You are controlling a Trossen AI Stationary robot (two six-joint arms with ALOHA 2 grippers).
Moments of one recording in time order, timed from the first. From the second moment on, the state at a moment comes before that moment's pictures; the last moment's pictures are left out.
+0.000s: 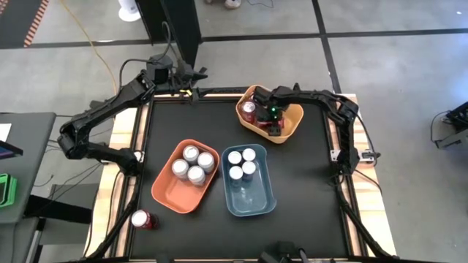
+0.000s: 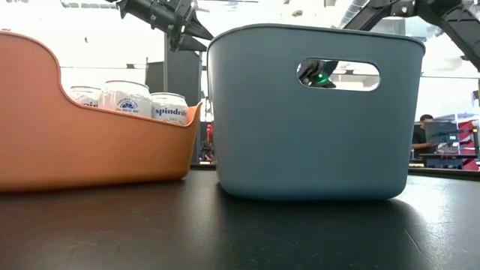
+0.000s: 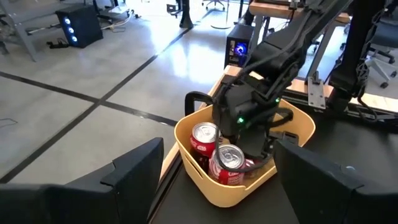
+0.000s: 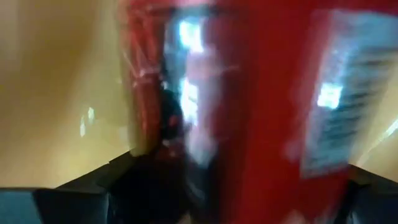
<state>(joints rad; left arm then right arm) 0.71 1.28 1.25 -0.25 0.29 0.13 -0.64 2.02 1.36 -0.89 0.04 -0.58</state>
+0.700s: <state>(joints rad) 0.71 1.28 1.25 -0.24 0.29 0.13 -0.60 1.90 1.44 -1.01 0.08 -0.55</state>
